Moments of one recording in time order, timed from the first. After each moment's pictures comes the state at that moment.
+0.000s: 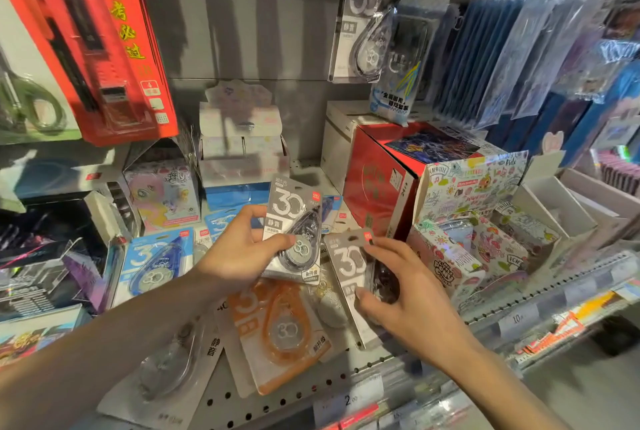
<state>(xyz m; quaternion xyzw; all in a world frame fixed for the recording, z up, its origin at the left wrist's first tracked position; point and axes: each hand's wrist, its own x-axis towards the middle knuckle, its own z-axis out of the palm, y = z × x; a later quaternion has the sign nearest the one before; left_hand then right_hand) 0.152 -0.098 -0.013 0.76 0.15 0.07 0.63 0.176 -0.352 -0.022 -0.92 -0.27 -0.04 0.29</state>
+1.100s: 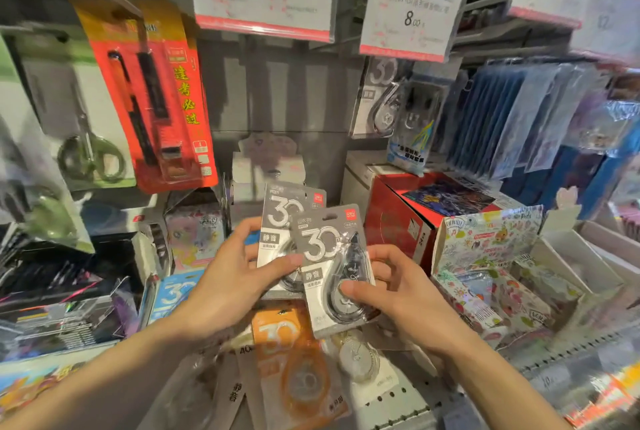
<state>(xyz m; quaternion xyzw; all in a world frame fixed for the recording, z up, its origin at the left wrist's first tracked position) 0.125 -0.071 0.018 0.74 0.02 0.15 0.66 0.205 -0.310 0.015 -0.72 -0.24 0.17 0.63</state>
